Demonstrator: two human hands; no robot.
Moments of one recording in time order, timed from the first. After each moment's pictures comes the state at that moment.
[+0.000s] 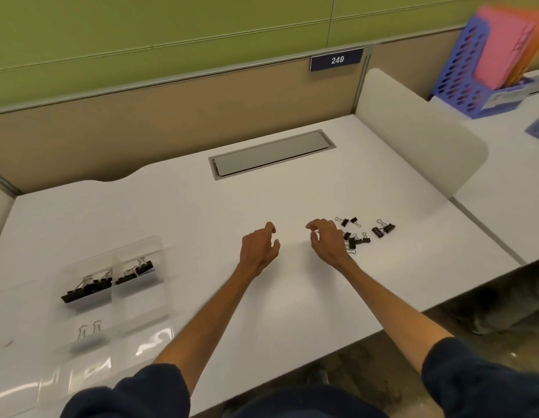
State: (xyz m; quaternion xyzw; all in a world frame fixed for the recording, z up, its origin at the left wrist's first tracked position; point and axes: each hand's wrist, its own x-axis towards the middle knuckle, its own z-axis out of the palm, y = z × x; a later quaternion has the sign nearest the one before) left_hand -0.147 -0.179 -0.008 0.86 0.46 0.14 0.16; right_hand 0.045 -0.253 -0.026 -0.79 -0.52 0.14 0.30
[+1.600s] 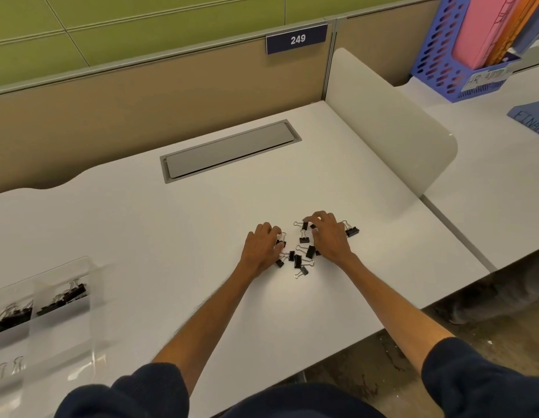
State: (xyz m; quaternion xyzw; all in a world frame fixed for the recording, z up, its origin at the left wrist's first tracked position) left_hand -0.001 -0.181 -0.044 0.91 0.40 0.05 0.15; right_hand 0.192 -0.260 -0.052 -0.79 -0.58 0.09 0.17
